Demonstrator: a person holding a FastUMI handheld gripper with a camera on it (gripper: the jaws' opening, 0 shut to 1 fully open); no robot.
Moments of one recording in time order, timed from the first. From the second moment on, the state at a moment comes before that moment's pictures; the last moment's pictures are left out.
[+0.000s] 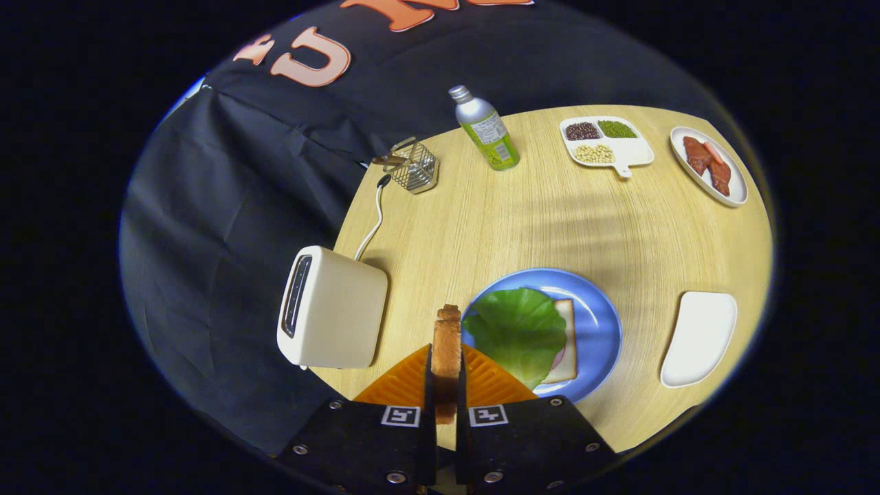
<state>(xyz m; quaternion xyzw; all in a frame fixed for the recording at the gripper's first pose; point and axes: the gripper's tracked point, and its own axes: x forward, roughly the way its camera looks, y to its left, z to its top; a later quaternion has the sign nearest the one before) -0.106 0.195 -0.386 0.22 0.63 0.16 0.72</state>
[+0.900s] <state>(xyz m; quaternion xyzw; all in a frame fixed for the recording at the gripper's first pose) -0.098 0.103 -0.434 0.13 0.59 0.09 0.79</state>
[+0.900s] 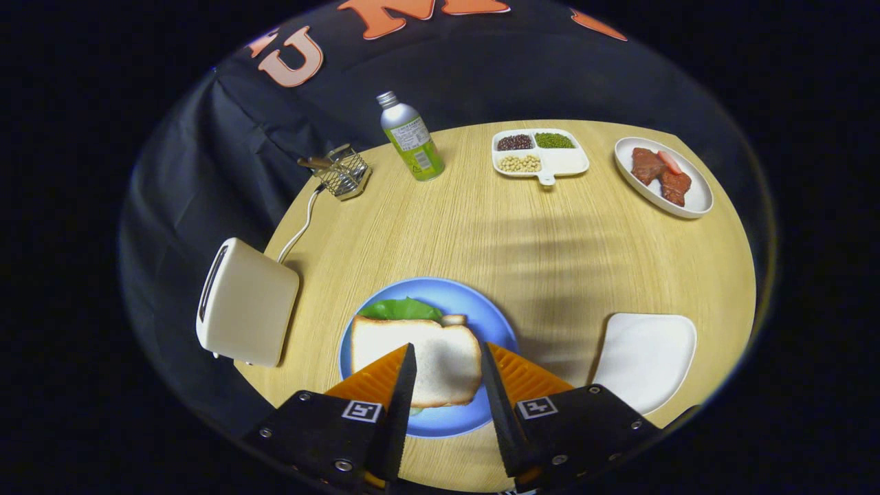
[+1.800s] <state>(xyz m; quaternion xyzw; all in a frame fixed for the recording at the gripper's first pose) 0.009 -0.017 -0.143 0.04 0.23 0.01 0.97</state>
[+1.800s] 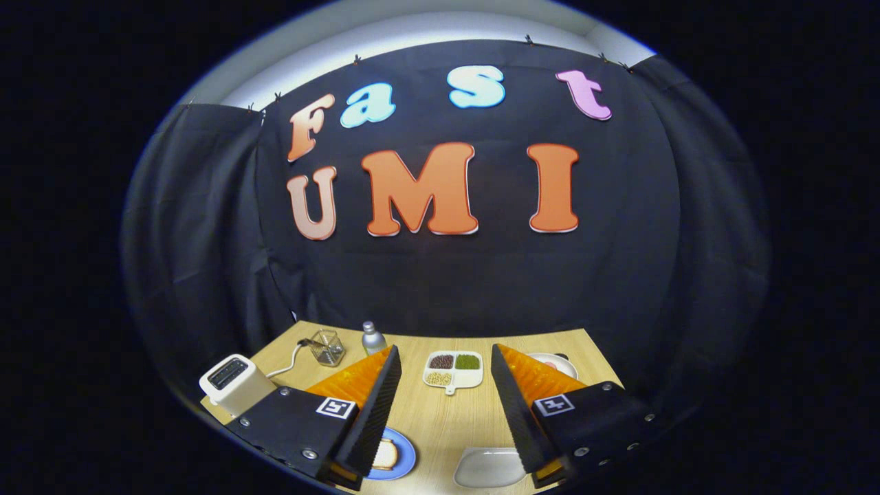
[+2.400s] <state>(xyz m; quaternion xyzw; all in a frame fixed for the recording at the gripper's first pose) 0.001 -0.043 -0.030 -0.02 0.07 -0.03 1.00</state>
